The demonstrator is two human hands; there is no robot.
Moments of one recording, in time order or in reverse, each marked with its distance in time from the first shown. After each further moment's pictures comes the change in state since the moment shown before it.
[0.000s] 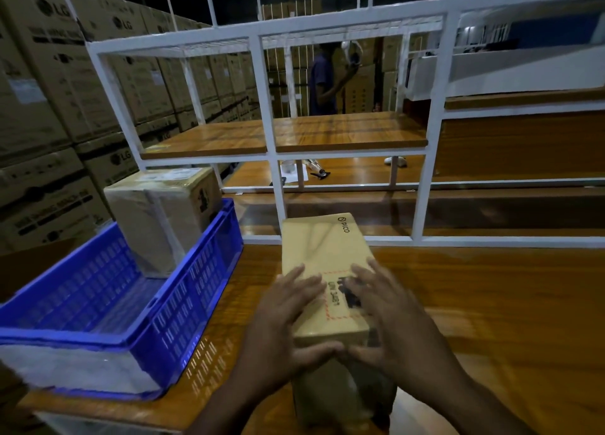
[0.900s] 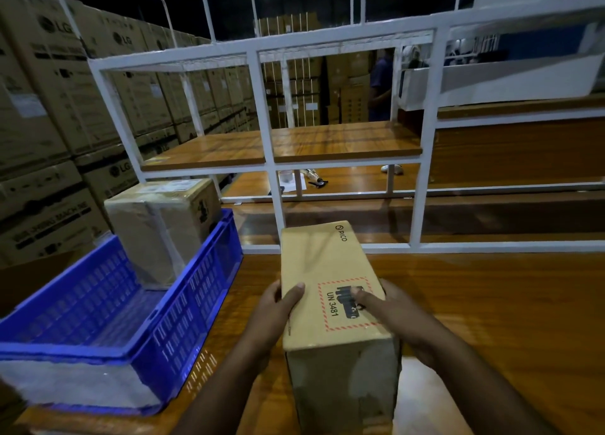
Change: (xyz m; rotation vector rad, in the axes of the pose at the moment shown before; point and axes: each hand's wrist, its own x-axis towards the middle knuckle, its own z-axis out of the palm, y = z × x) left_hand 0.035 -0.010 -0.004 -0.755 -0.085 -0.834; right_hand 0.030 0.018 -0.003 0.976 -0.106 0.479
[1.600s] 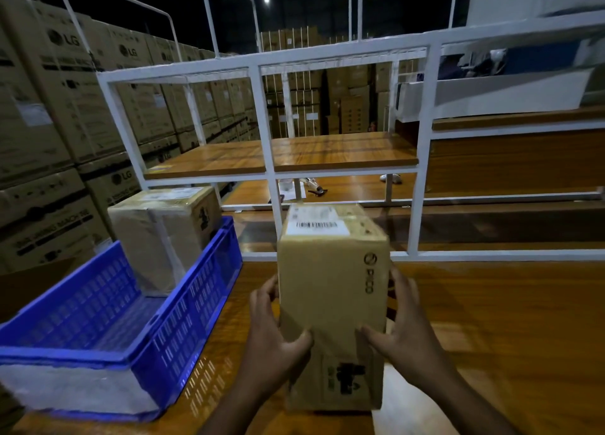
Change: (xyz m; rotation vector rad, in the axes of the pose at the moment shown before) left_hand -0.023 -0.025 0.004 0.275 0.193 0.581; right_hand -0.016 0.026 0.000 -0.334 0.307 -0.390
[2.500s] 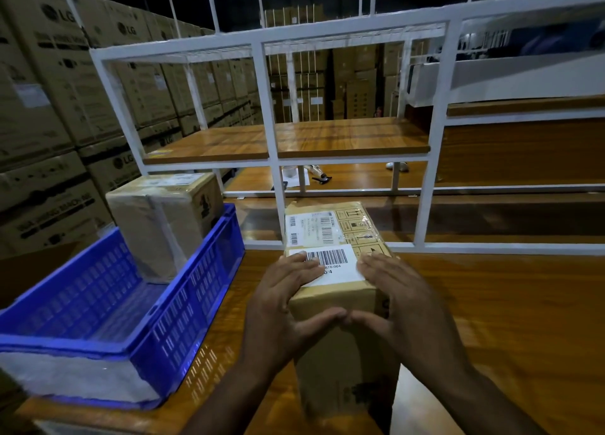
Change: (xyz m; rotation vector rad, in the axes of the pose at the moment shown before) left_hand 0.025 0.025 -0.001 0.295 0.042 0.438; right_hand 0.015 -0.022 -0.002 -0.572 0.134 -0.422
